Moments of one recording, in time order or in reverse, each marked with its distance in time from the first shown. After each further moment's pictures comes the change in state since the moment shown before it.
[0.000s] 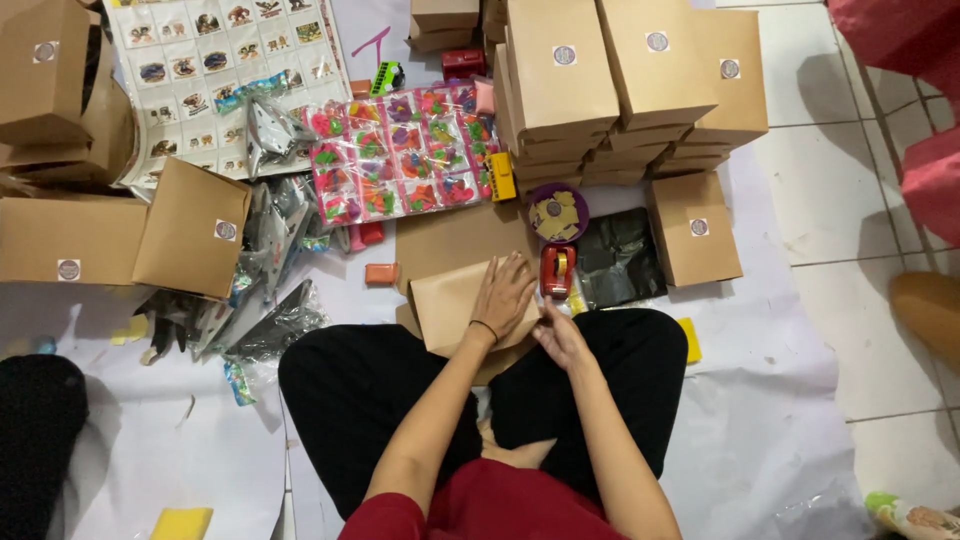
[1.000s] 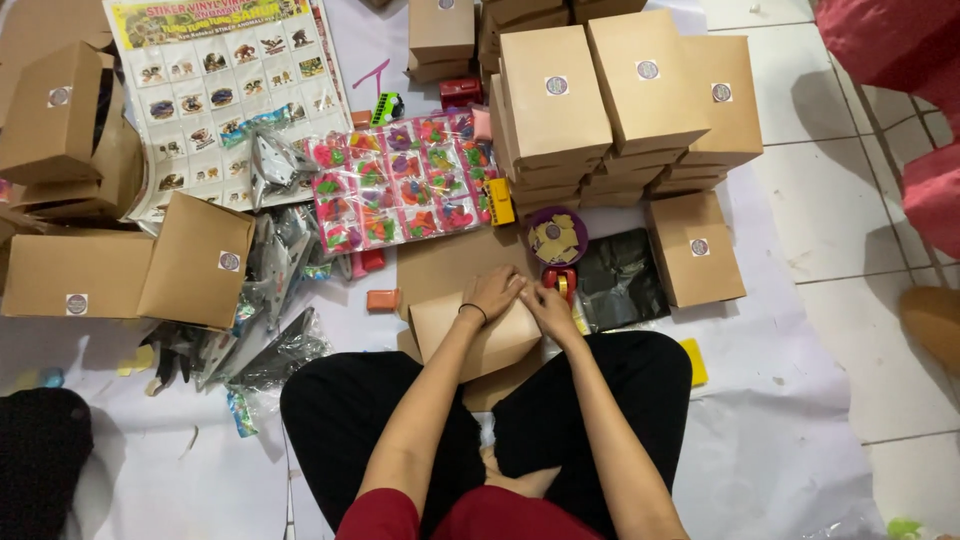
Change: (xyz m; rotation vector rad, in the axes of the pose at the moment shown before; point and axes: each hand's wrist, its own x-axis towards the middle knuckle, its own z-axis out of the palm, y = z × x) left_hand 0.057 -0.059 -0.008 -0.355 -0.467 -0.305; right_hand 0.049 -0.056 0.035 -1.336 0.016 -0.404
